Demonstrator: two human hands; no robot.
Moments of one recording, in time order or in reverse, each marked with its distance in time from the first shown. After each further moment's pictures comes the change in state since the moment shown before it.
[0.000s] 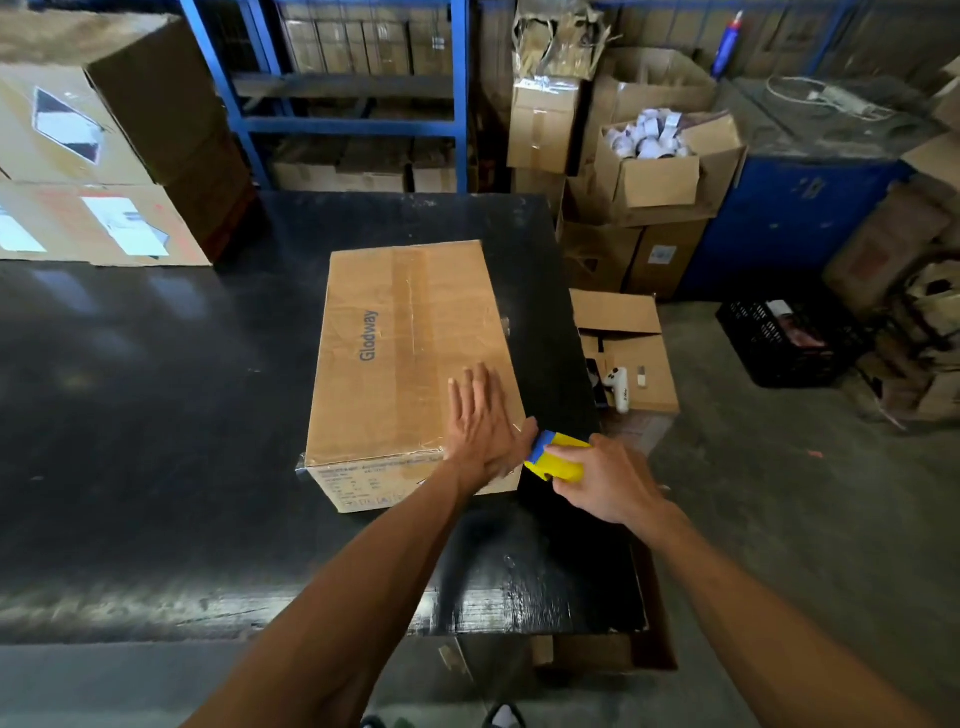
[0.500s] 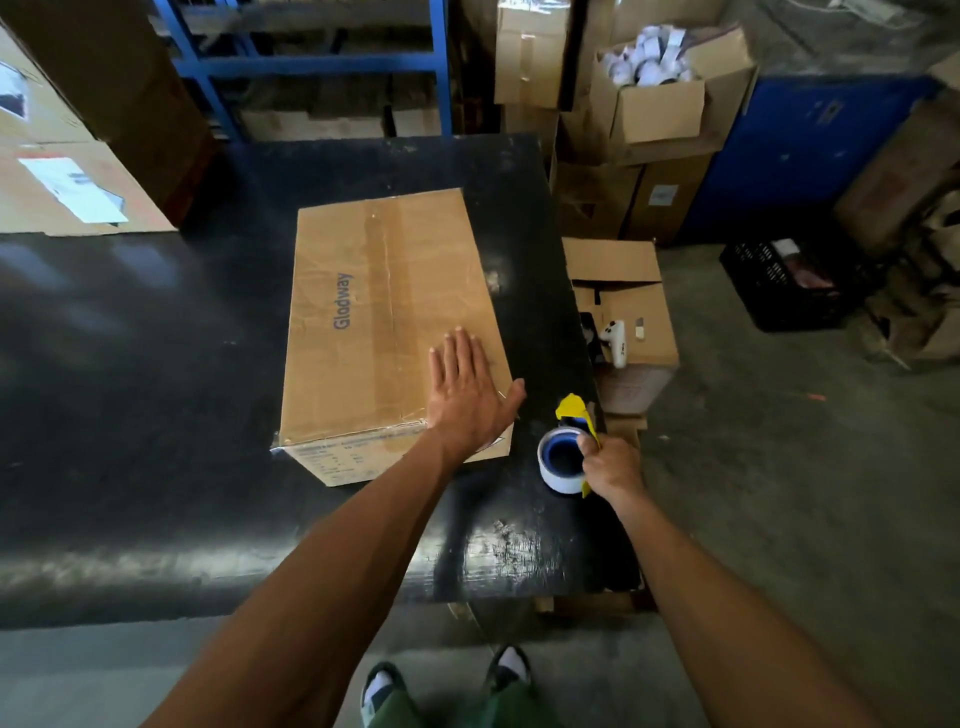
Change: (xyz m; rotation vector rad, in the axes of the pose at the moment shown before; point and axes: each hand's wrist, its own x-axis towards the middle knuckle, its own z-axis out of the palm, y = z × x) left_hand 0.011 0.000 0.013 0.087 -0.058 -0.049; right_hand 0.017 0.041 0.096 0.529 -0.049 0.674
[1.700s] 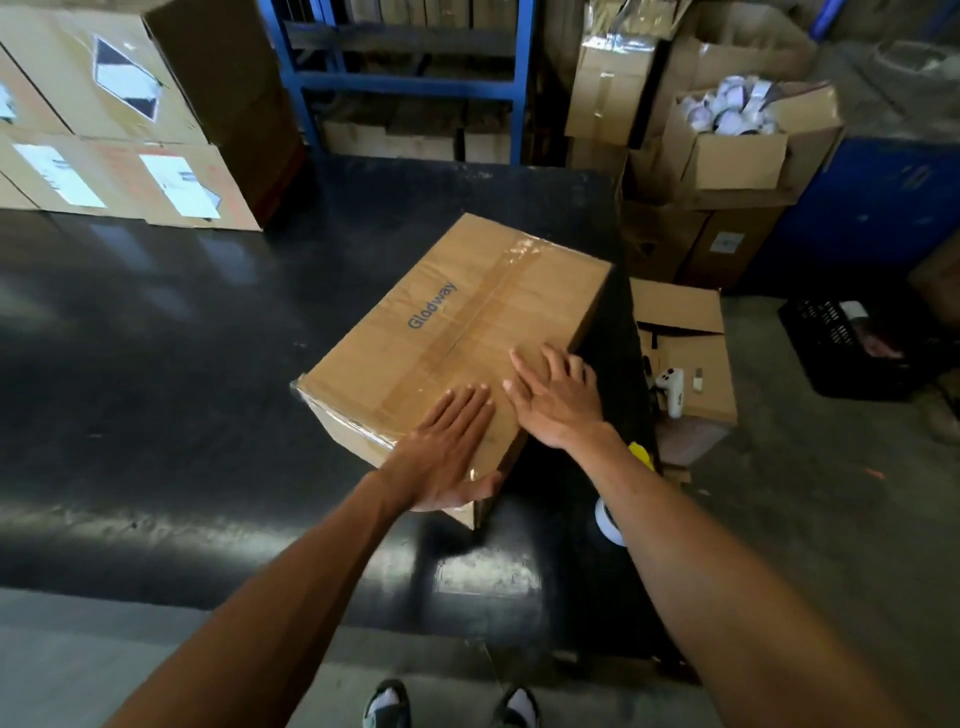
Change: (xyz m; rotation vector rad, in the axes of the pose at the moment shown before) left_hand -0.045 -0.130 -0.023 0.163 -0.022 0.449; right_hand 0.001 -0.204 0.007 -0.640 -0.010 -0.585
